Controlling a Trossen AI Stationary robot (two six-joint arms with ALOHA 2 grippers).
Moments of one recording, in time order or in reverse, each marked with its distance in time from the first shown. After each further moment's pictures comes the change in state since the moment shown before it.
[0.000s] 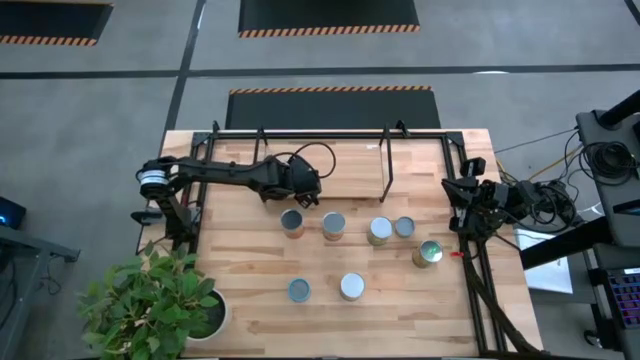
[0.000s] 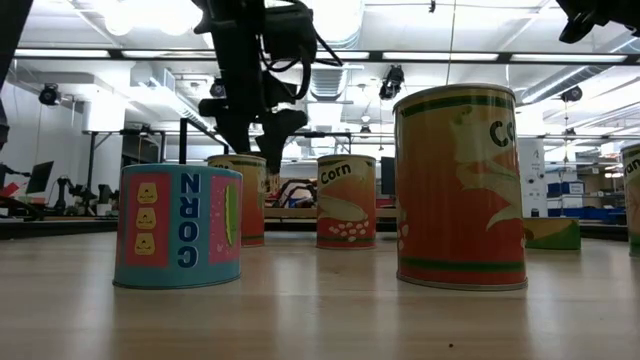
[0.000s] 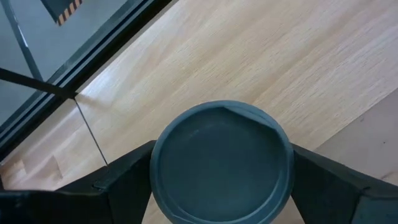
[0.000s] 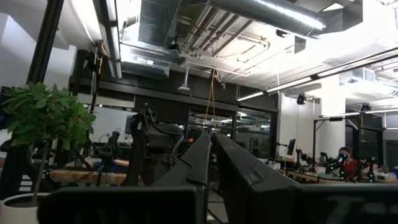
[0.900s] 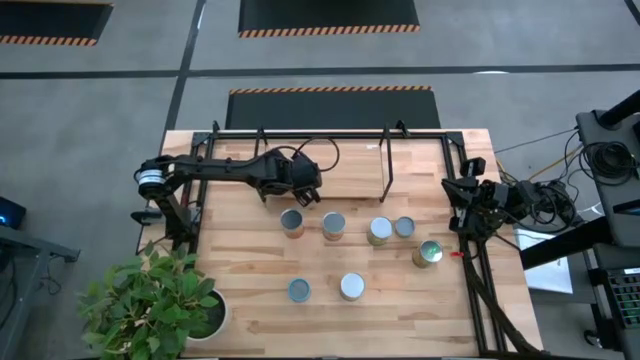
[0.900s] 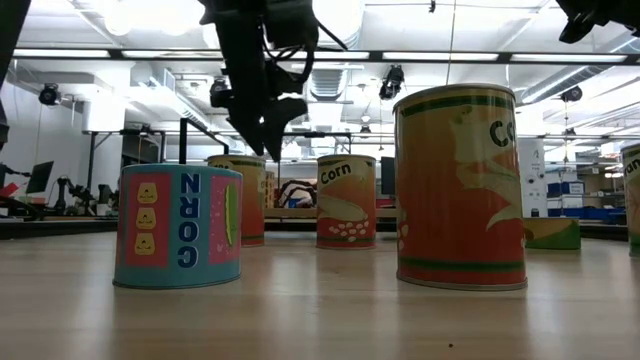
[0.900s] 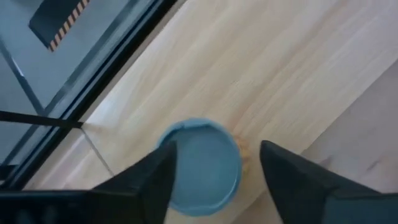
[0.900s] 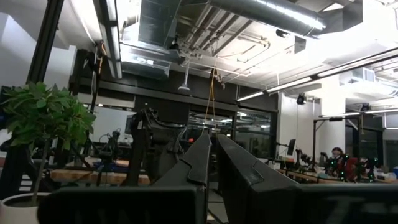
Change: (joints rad) left arm 0.011 -0.017 0.047 -0.027 0.036 0.174; right arm 0.000 0.000 0.000 -0.001 0.000 -0.001
